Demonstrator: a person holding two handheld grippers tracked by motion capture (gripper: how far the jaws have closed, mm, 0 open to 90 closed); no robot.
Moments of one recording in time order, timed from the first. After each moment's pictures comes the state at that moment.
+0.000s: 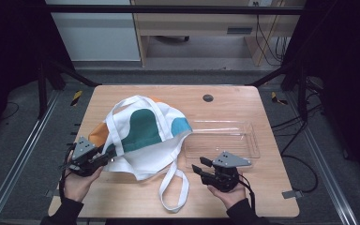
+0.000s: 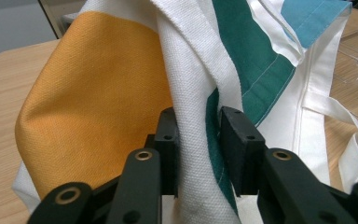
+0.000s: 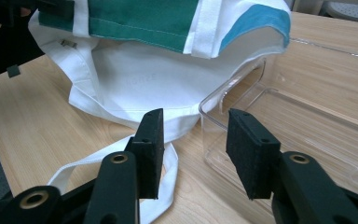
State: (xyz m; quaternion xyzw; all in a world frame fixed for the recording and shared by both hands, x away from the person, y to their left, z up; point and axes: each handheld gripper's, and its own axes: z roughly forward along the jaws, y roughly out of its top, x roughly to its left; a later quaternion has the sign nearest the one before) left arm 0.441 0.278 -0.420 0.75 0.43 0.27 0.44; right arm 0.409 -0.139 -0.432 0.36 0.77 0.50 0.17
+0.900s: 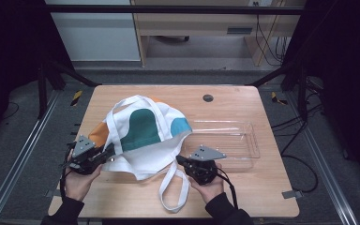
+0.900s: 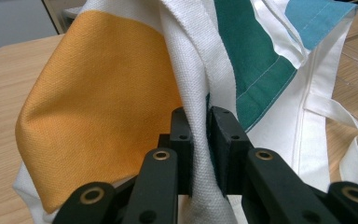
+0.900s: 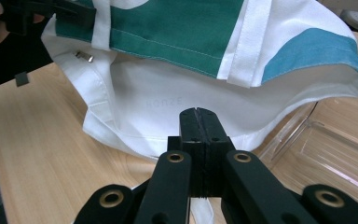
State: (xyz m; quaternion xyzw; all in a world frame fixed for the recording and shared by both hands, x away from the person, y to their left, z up) left arm 0.444 0.278 -0.419 0.74 0.43 0.26 0.44; right arm 0.428 -0.083 -0.430 0.33 0.78 0.50 0.17
